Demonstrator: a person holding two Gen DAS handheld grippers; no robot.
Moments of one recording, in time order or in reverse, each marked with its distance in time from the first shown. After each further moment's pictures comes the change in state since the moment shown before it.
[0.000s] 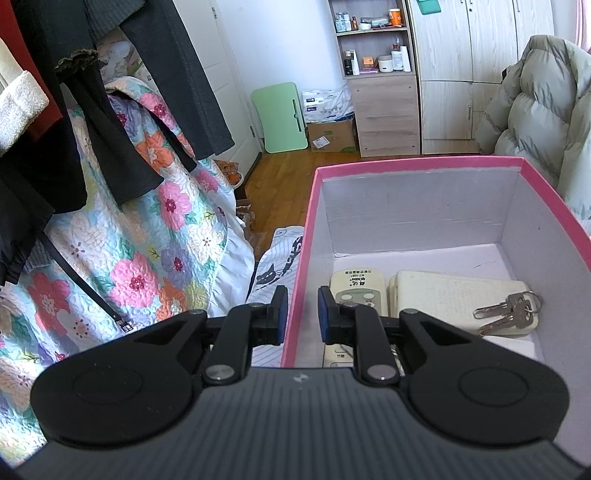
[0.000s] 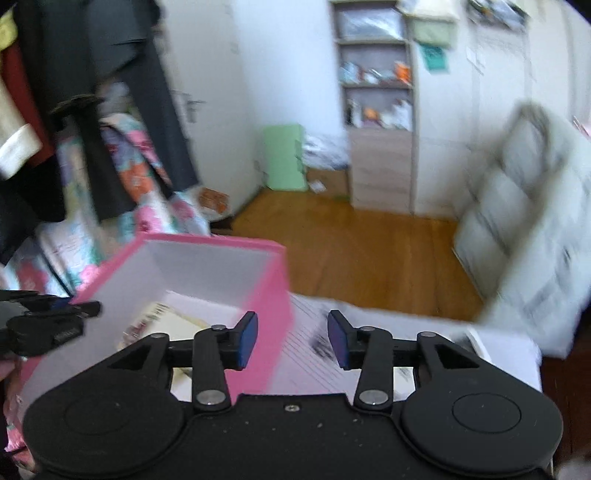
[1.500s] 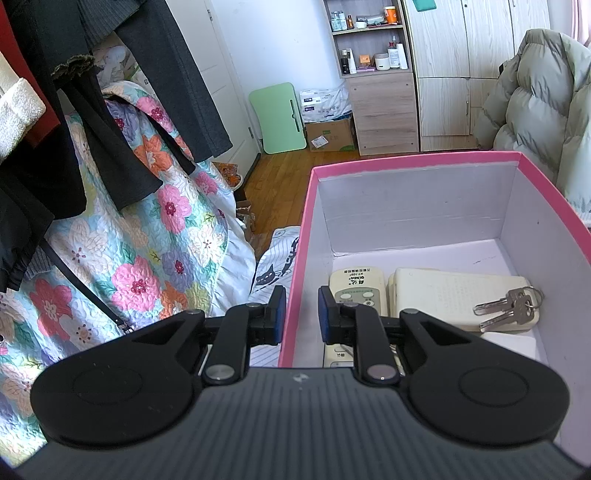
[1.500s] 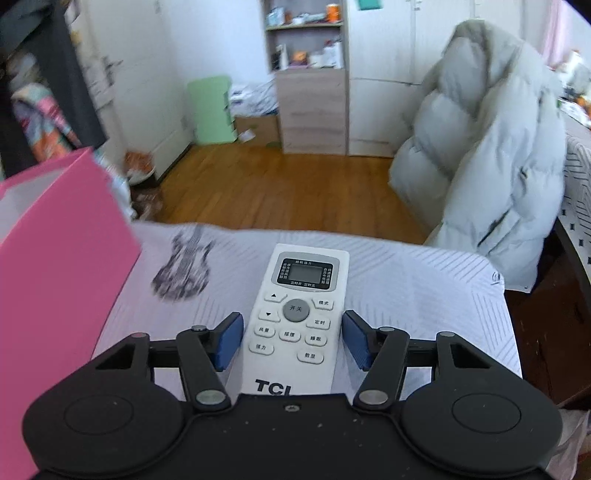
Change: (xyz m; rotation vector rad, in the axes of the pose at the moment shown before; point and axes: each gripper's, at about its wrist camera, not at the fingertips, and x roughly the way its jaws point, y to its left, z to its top) left arm 0.001 0.001 0.002 0.023 -0.002 0.003; right arm 0.082 -0.085 -0.051 0.072 0.143 -0.162
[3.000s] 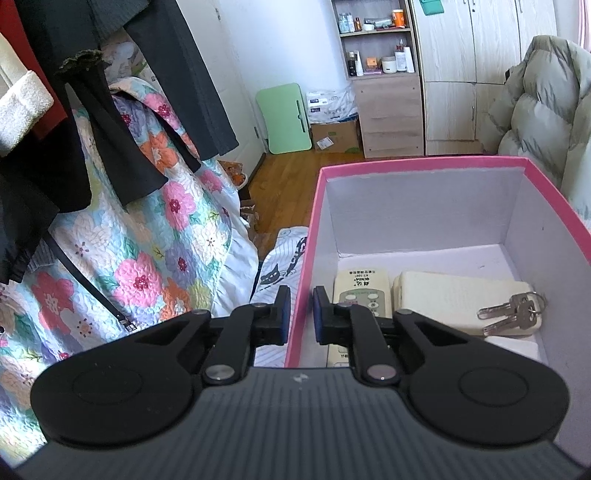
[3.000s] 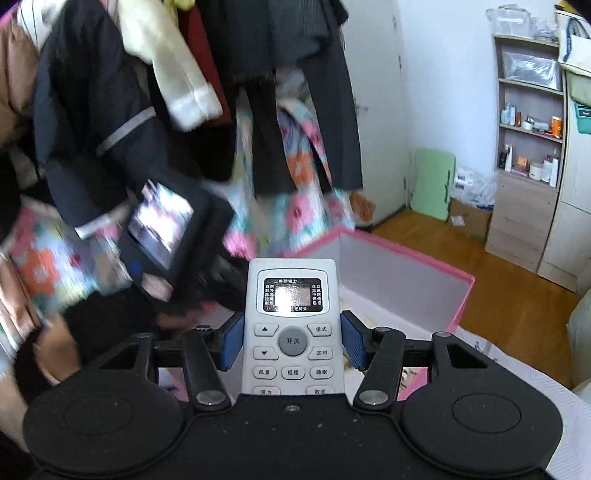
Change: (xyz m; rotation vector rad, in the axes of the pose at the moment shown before) left arm -0.002 0.003 -0.005 -0.023 -0.006 0.012; right arm -0.142 0.158 0.005 -0.450 -0.169 0.553
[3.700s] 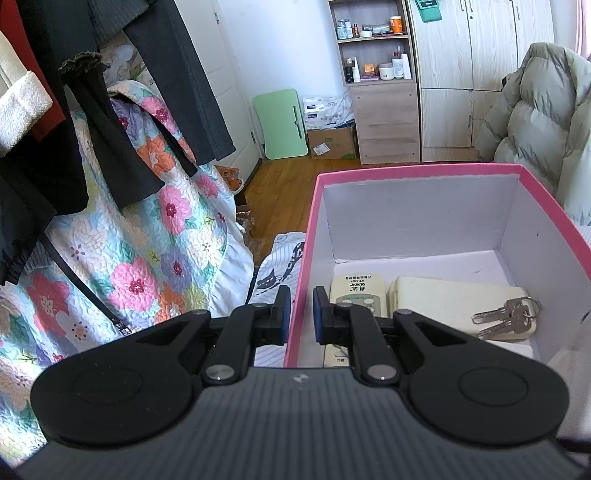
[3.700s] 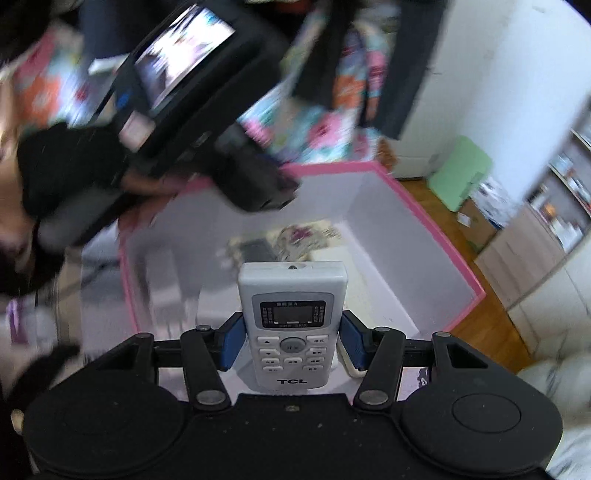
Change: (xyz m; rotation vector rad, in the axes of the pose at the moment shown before) left arm 0.000 0.000 0.000 -0.009 -0.018 -0.017; right arm 0.044 0.030 0.002 -0.450 0.324 -0.046
